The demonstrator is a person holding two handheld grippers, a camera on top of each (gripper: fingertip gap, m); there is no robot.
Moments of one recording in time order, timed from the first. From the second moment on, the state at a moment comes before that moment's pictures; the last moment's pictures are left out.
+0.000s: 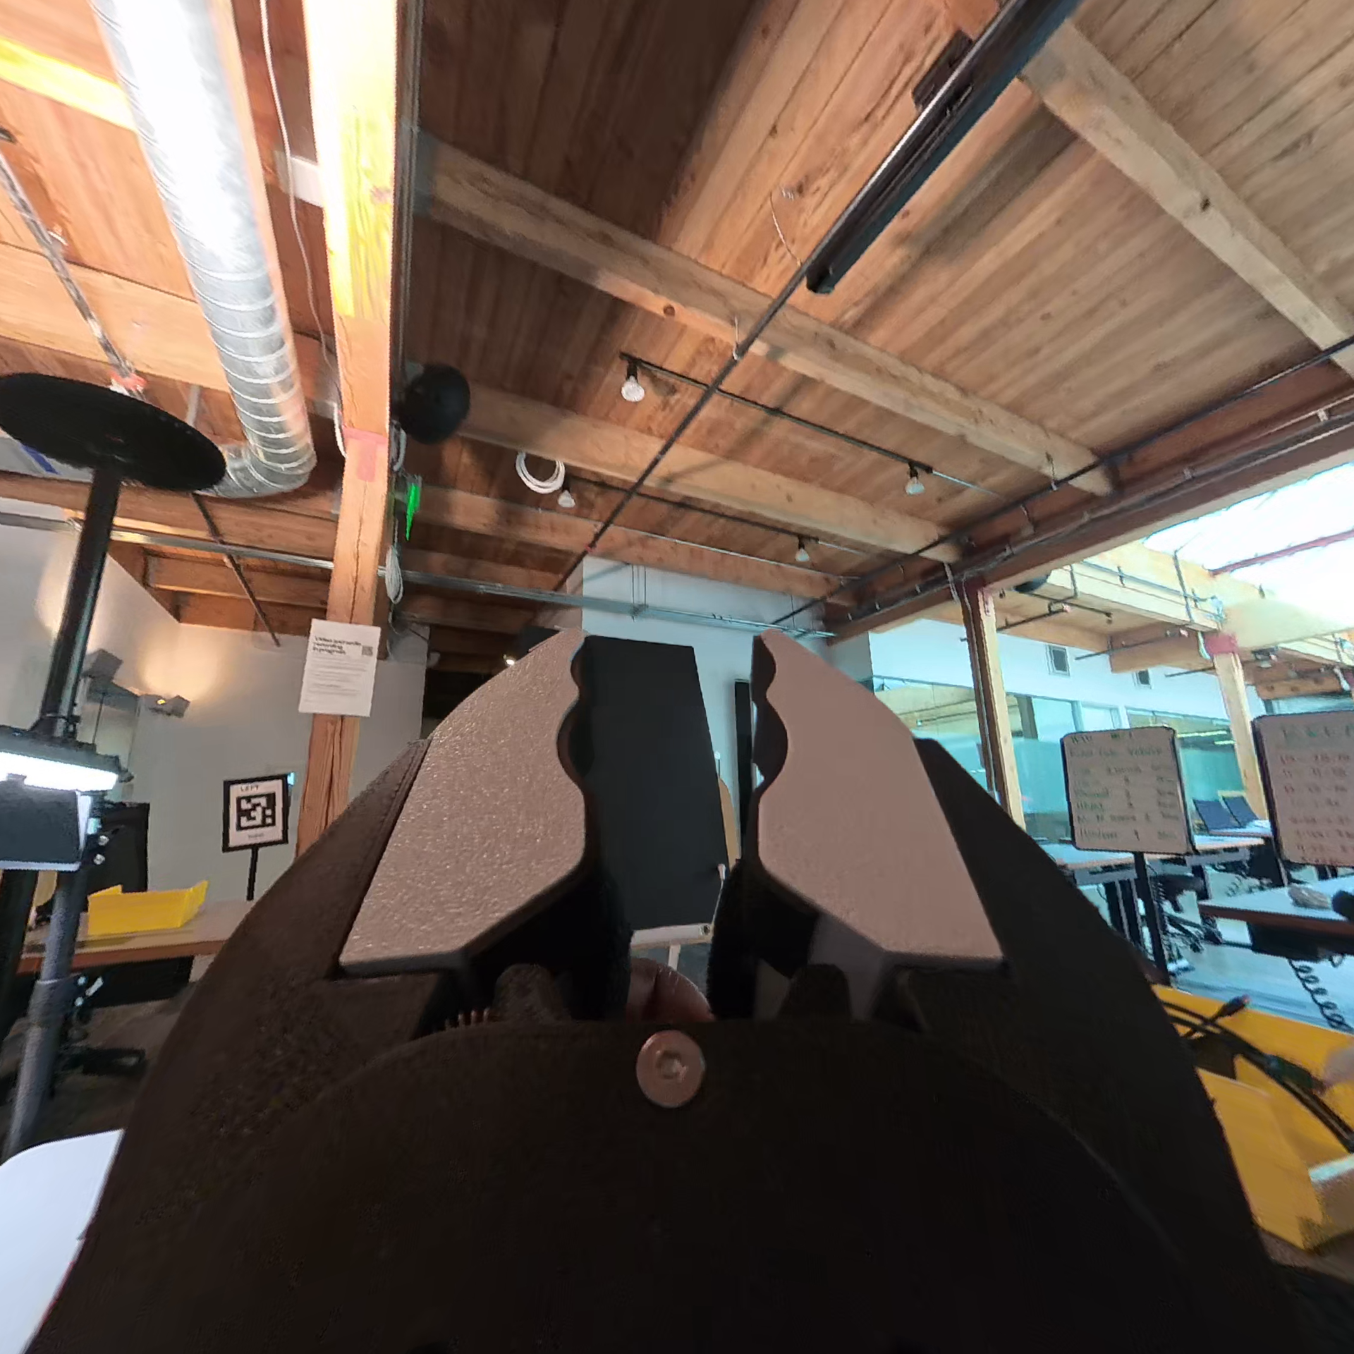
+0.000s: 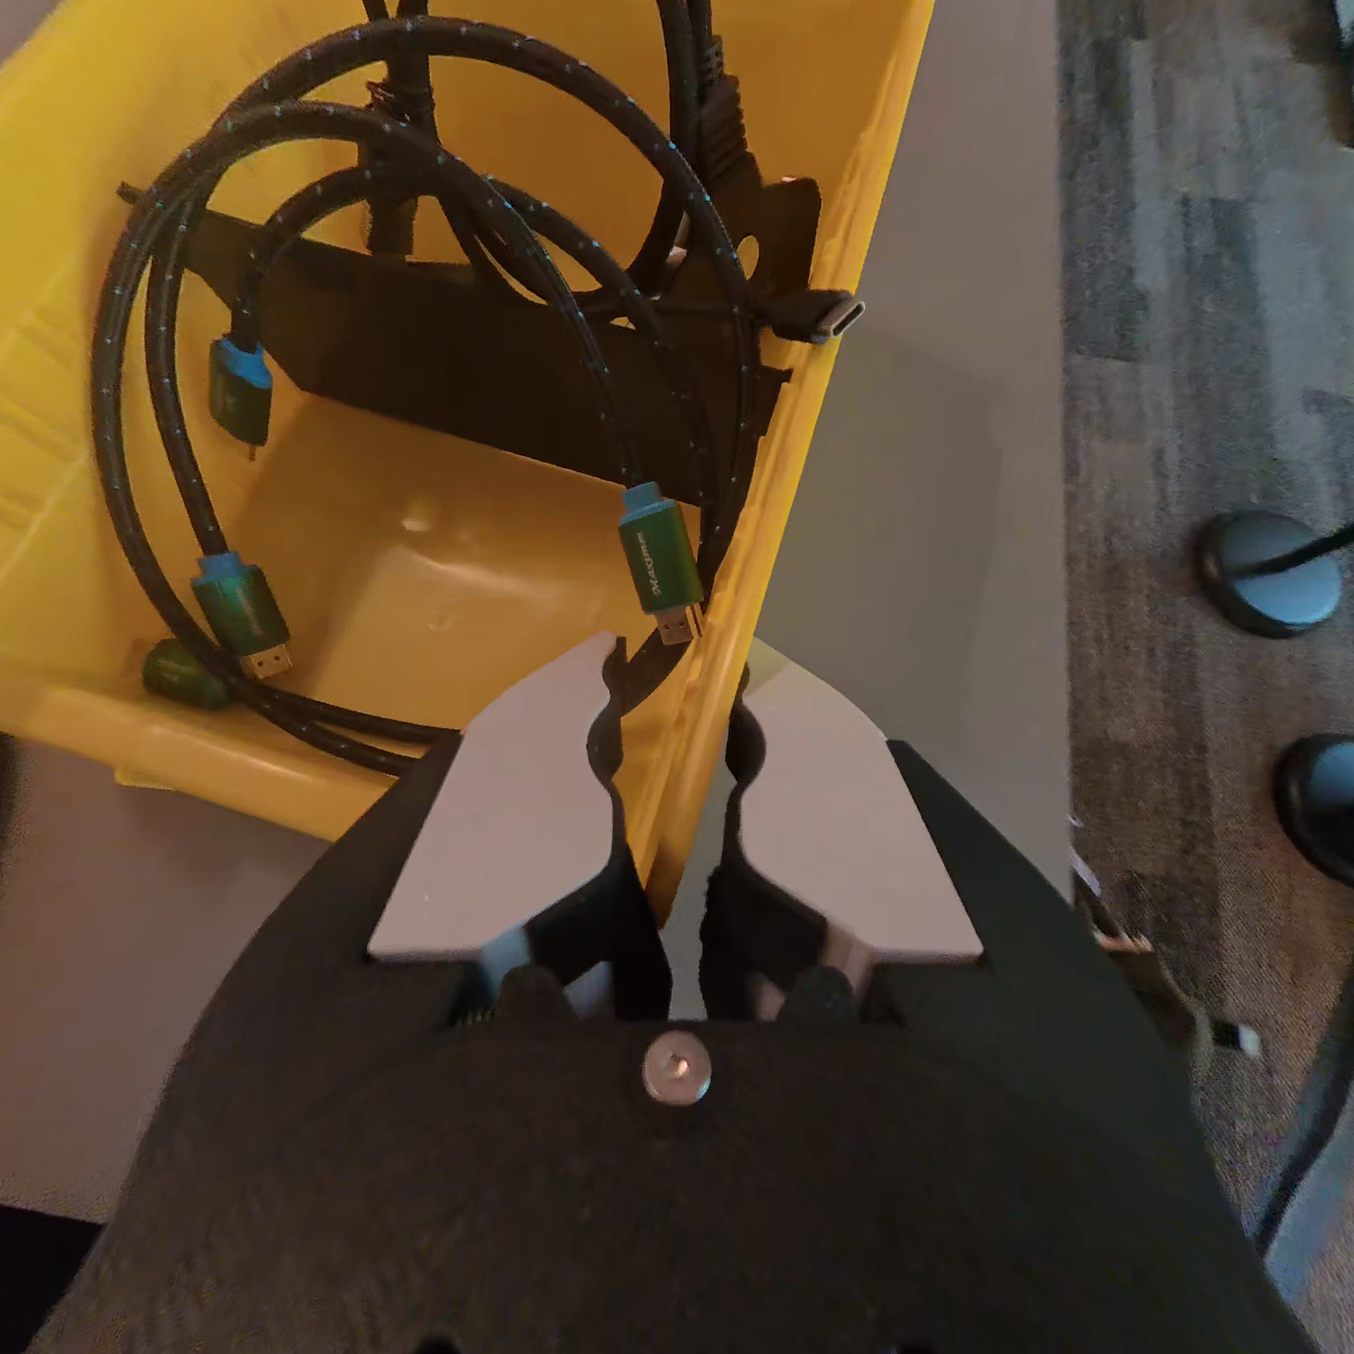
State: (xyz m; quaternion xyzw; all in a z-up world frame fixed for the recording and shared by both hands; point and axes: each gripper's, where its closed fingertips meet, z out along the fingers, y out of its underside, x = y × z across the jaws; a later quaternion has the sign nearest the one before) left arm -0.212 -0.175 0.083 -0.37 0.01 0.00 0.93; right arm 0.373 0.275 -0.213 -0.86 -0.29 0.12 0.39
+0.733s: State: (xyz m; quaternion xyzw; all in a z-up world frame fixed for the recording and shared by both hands) left arm -0.211 -0.186 0.087 -0.35 0.01 0.01 0.94; right arm 0.048 0.197 -0.218 -0.70 -0.54 0.23 0.40
